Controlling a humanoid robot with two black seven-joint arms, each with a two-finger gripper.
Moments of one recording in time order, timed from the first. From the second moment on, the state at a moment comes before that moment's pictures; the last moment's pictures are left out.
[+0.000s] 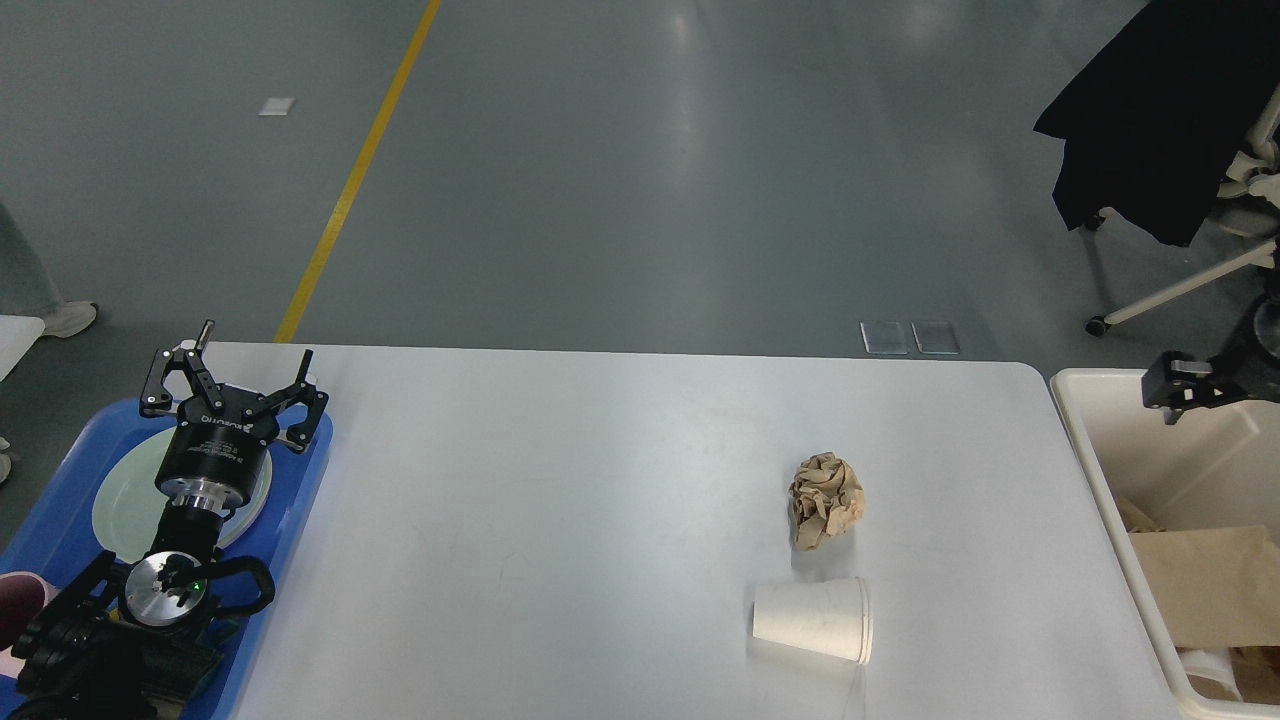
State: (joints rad) left arm -0.45 0.18 -1.40 -0.46 0.06 -0.72 -0.16; right arm 1.87 -0.54 -1.35 1.13 -0.36 0.58 -0.23
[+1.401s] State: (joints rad) left arm -0.45 0.18 -1.40 -0.46 0.06 -0.72 -0.16; right arm 1.94 -0.17 -0.89 1.53 -0.53 0.50 -0.25
